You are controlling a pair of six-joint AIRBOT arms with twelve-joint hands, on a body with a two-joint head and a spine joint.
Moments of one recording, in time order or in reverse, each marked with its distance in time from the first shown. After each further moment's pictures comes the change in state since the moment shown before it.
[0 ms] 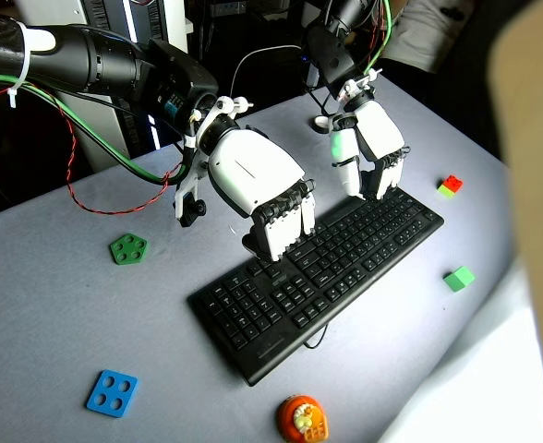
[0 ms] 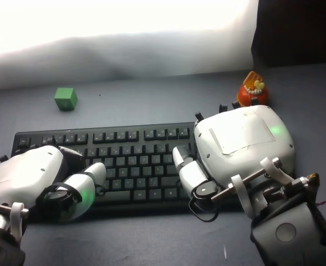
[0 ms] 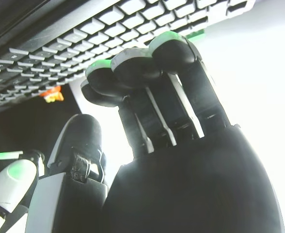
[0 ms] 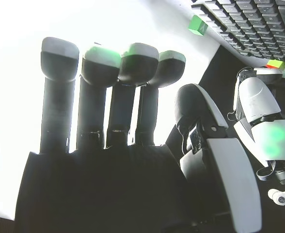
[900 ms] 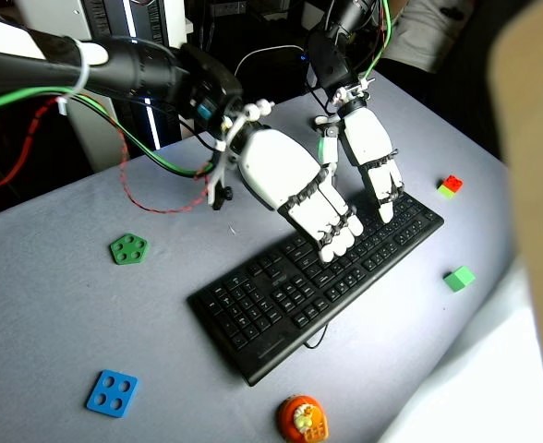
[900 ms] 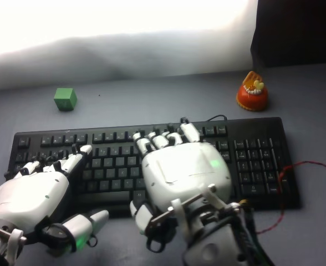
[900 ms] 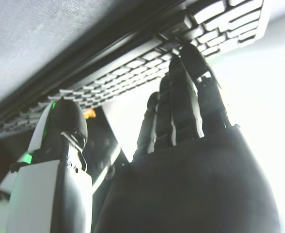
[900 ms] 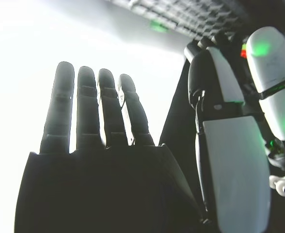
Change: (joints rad) left arm 0.117 0.001 0.034 0.137 0.096 -0.014; right arm 0.003 -0.230 0.152 0.083 -0.047 0.131
